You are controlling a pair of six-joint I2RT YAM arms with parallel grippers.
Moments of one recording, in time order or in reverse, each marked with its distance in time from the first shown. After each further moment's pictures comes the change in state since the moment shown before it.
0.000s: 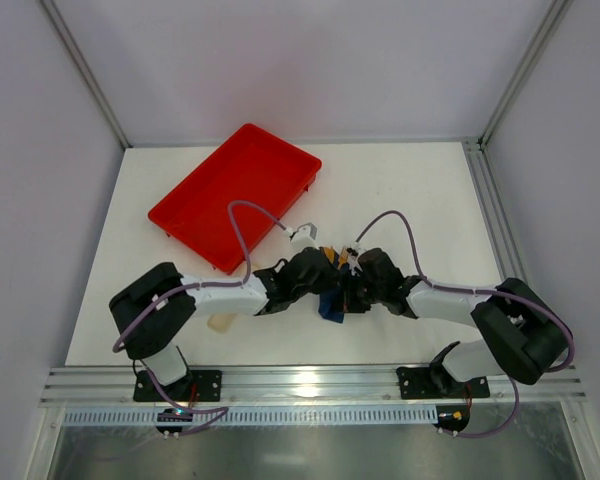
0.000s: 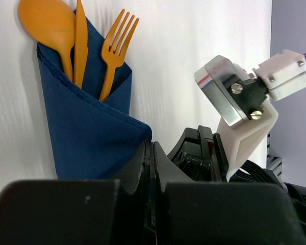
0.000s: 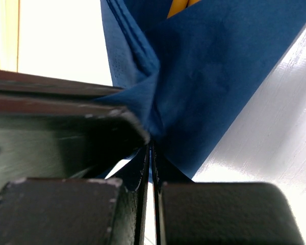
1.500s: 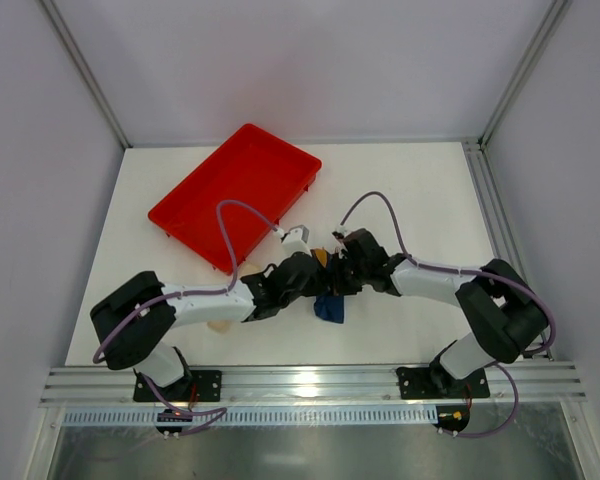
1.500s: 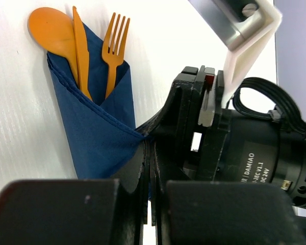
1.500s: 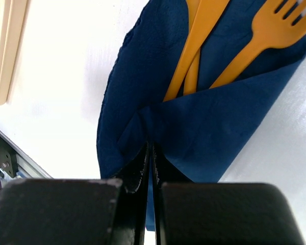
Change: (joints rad) left arm -0.001 -0.104 -0.083 -0.007 -0.042 0.073; right arm -0.001 0.147 0.227 -0.133 0.057 -0.124
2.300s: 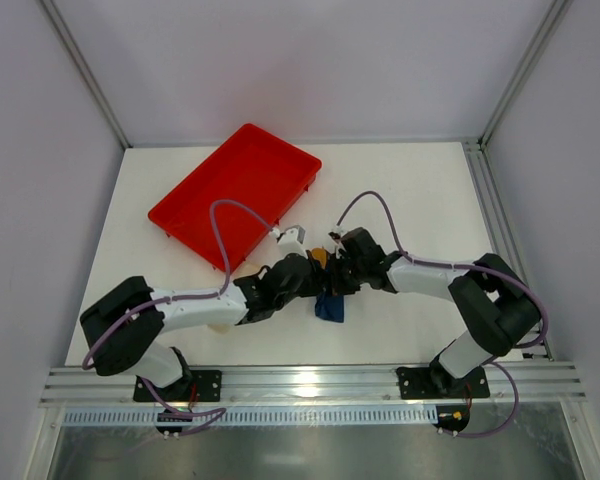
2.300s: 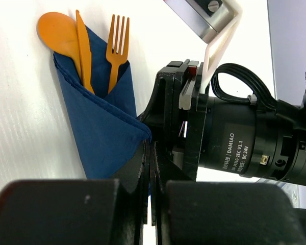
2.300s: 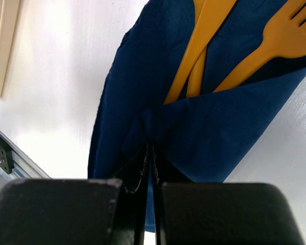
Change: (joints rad) left arm -0.001 -0.063 -0.037 0.002 -0.009 0.032; right arm -0.006 0.038 0.027 -0.021 -0.019 -0.034
